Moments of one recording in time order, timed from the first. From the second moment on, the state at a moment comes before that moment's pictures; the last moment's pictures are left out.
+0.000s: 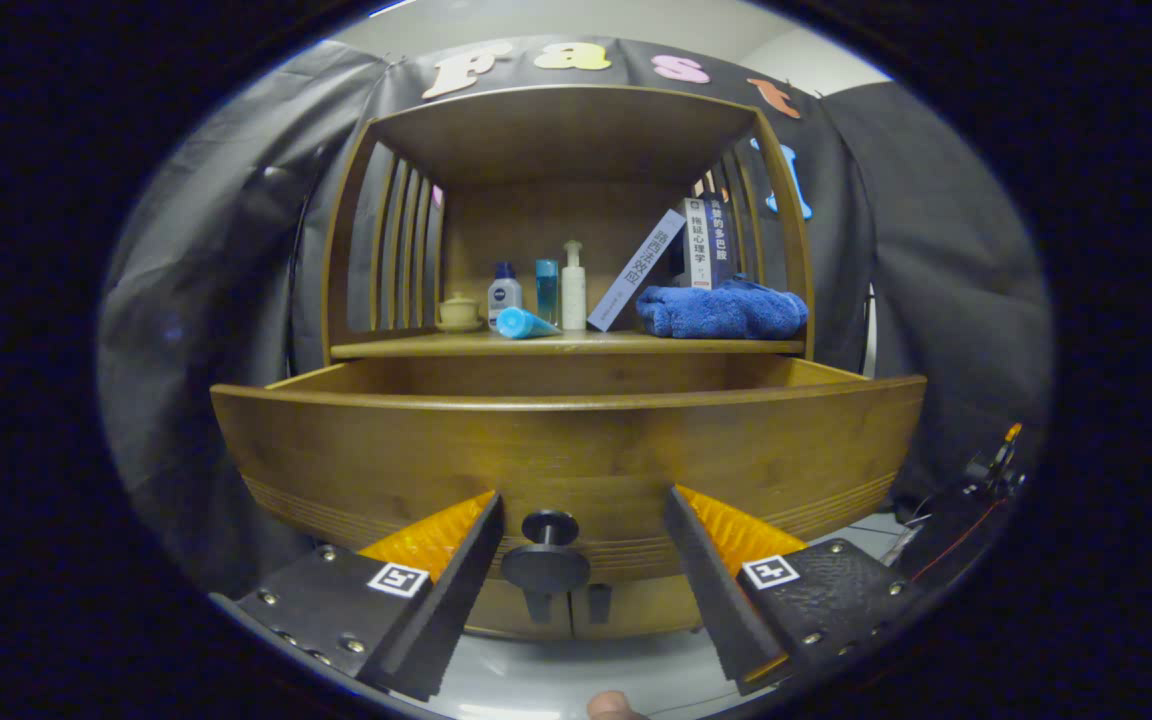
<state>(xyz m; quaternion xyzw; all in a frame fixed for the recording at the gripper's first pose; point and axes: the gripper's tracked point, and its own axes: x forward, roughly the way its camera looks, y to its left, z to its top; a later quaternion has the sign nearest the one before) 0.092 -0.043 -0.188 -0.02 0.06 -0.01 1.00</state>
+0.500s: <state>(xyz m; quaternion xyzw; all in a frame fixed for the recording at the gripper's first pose) 0.153 -0.040 -0.187 -0.06 0.01 -0.01 1.00</state>
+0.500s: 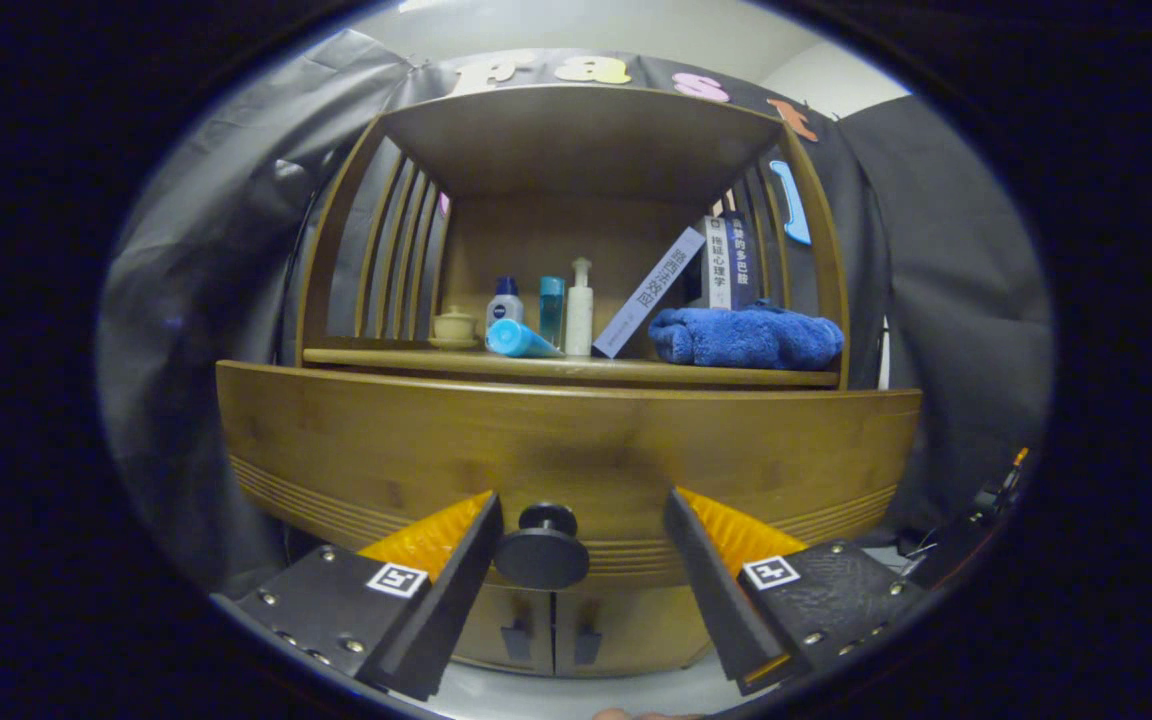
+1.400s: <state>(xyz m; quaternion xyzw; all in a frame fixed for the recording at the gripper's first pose) 0.237 -0.032 -0.196 -0.08 -0.06 -0.01 0.99</state>
